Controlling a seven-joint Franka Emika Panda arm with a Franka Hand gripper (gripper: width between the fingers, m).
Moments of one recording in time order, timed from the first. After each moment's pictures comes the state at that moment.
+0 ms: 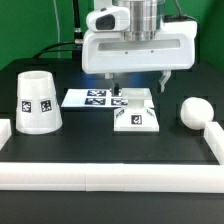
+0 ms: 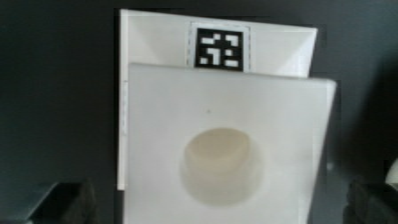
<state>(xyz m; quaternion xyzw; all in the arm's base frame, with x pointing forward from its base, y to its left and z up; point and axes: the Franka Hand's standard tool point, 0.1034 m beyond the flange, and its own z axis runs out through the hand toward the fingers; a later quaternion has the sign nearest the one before) 0.466 0.020 0.059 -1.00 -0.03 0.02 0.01</state>
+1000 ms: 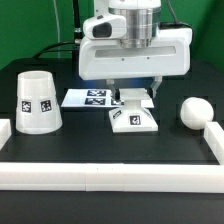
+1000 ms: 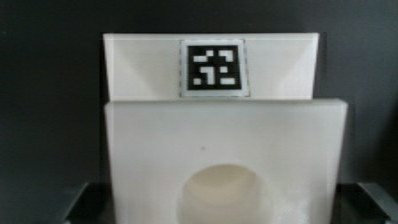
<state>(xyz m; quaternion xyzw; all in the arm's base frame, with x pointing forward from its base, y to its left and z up) 0.463 0.015 0.050 -1.00 -0.04 0.02 0.01</state>
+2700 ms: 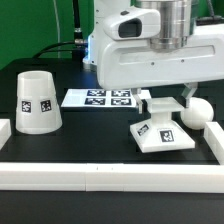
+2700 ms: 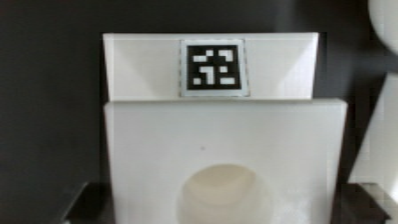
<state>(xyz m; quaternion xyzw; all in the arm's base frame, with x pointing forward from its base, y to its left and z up) 0.580 0.056 0.066 -1.00 -0.07 0.00 0.02</state>
